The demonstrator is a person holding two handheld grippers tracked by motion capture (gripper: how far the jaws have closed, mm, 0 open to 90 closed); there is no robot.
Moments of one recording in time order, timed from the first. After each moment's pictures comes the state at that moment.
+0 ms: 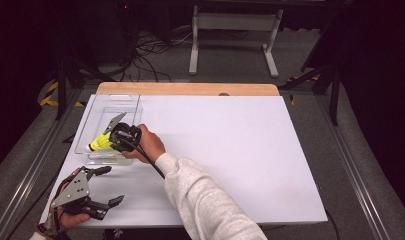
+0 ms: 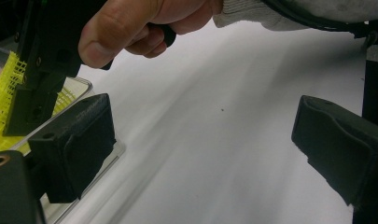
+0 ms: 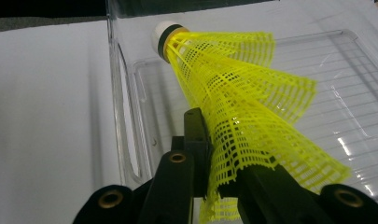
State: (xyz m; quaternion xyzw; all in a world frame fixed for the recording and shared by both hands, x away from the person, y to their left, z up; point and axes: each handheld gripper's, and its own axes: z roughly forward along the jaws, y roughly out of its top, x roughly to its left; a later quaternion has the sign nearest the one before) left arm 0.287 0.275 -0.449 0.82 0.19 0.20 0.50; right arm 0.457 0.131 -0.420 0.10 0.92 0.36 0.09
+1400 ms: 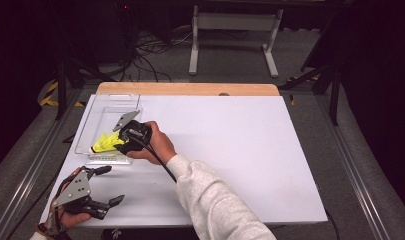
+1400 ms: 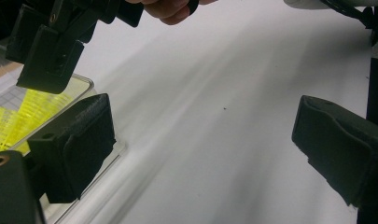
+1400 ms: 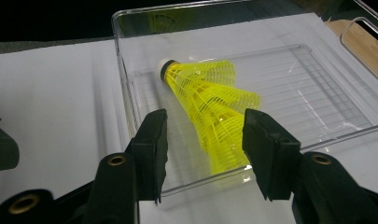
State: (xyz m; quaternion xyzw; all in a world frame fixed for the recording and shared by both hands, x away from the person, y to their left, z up) left arm 0.288 0.274 -0.449 0.82 0.19 0.21 0.50; right arm 0.446 0.098 -0.399 0.11 0.90 0.40 0.11
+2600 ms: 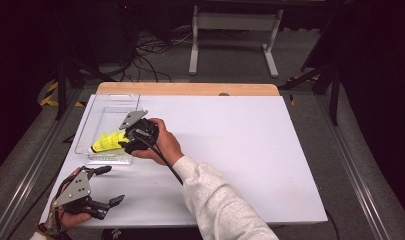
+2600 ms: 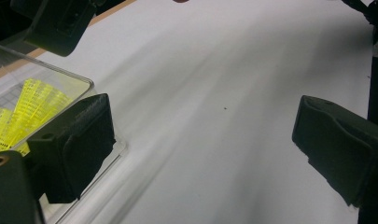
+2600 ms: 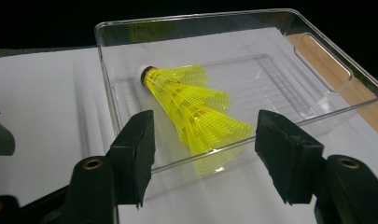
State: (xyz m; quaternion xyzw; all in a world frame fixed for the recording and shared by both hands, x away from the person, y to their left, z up) left arm 0.288 0.273 -0.449 0.82 0.19 0.21 0.50; right arm 0.438 0.078 -0.384 0.13 0.88 0.42 0.16
